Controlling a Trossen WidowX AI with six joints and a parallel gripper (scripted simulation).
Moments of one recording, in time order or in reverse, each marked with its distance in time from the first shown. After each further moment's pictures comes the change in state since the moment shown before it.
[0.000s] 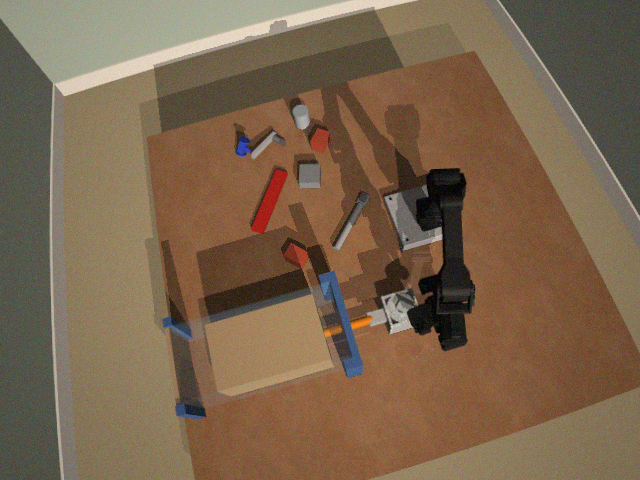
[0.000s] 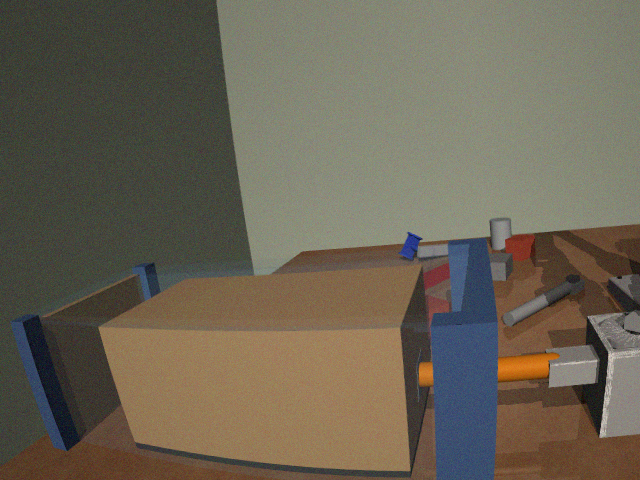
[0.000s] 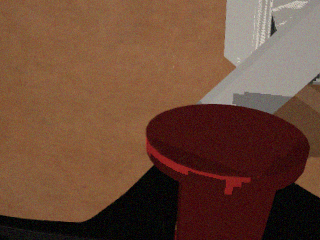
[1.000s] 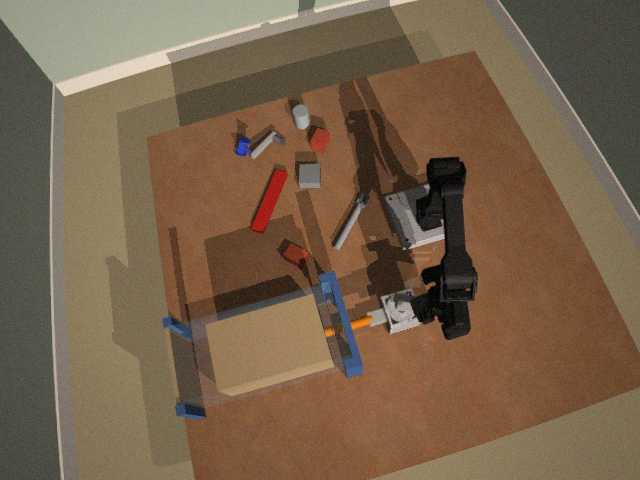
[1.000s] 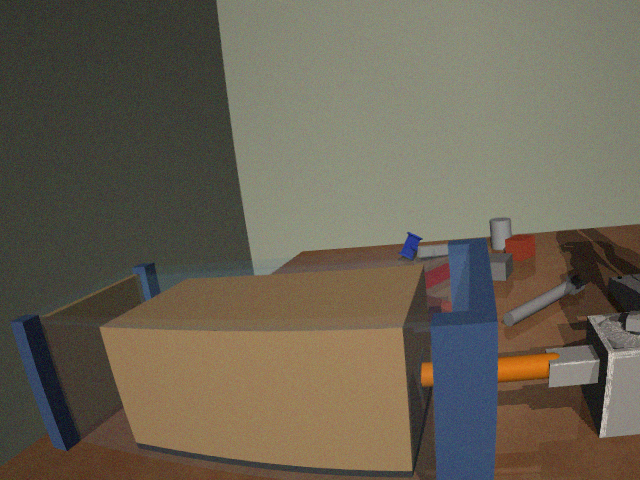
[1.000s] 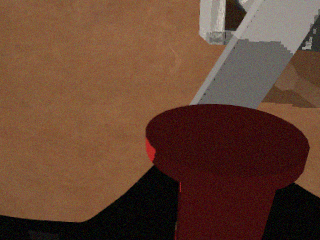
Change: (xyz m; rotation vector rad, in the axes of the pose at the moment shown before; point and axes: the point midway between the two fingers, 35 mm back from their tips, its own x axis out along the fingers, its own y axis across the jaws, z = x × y) arm 0.000 -0.023 -0.016 -0.005 0.004 0.008
